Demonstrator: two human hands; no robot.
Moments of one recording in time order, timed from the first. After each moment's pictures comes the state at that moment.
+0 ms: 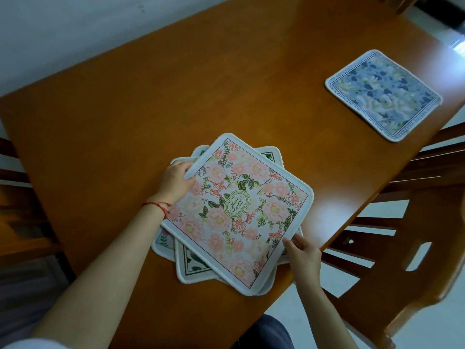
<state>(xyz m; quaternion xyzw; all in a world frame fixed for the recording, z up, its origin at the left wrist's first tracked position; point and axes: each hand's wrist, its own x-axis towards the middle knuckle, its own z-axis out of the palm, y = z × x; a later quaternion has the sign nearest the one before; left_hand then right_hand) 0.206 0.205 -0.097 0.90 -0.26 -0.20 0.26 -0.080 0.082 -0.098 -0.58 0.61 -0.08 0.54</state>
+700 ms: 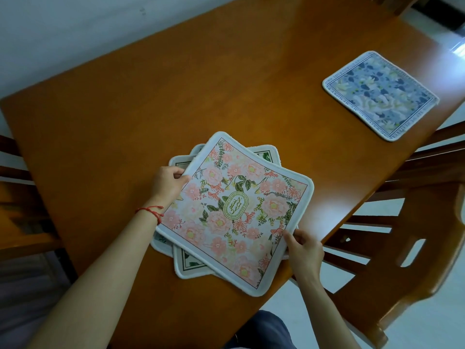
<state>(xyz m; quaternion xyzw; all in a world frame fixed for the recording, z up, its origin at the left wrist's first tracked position) 0.187 0.217 -0.076 0.91 -0.16 -0.20 0.34 -0.080 0.079 -0.081 -0.63 0.58 -0.11 0.50</state>
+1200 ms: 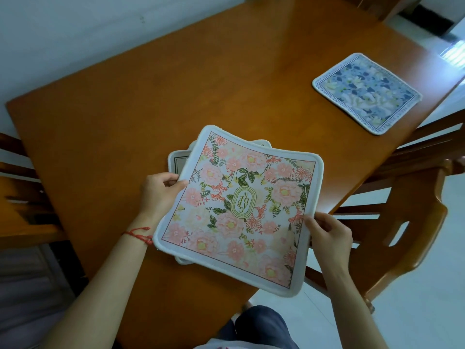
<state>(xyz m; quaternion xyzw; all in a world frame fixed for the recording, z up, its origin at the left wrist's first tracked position) 0.129 0.248 -0.026 0.88 -0.14 -0.16 0.43 -0.113 0.063 -0.024 -0.67 0.54 -0.19 0.48</state>
